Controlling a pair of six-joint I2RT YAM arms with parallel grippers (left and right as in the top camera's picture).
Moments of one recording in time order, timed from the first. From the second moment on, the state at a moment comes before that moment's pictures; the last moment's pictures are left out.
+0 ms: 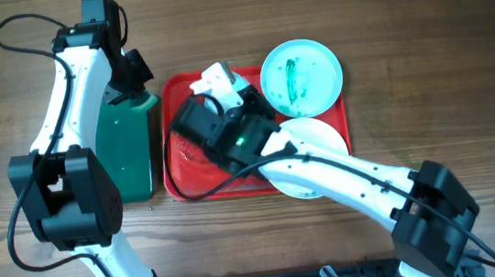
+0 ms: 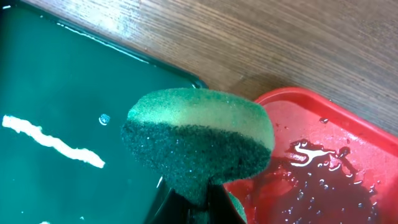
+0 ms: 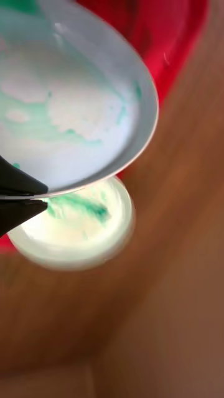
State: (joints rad) left arm -0.02 1.99 1.69 -1.07 -0.02 -0.45; right arm 0.95 1.83 1.47 -0.74 0.82 0.25
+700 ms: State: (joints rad) left arm -0.02 1.99 1.69 -1.07 -0.01 -0.46; right arm 0.60 2.02 1.47 -0.69 -0.25 0.39
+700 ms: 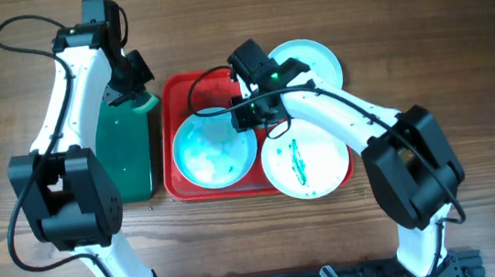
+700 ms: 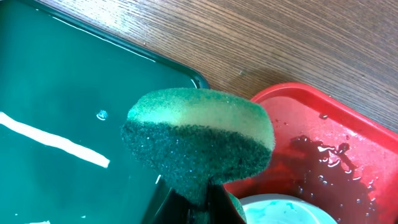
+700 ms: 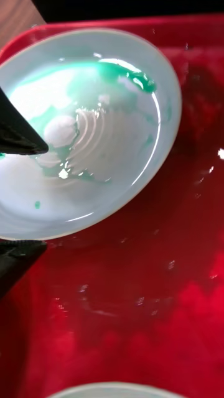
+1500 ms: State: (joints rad) left arm -0.04 1.99 1.69 -1.07 0.08 -0.46; right arm 0.58 2.20 1.58 -0.63 -0.18 0.54
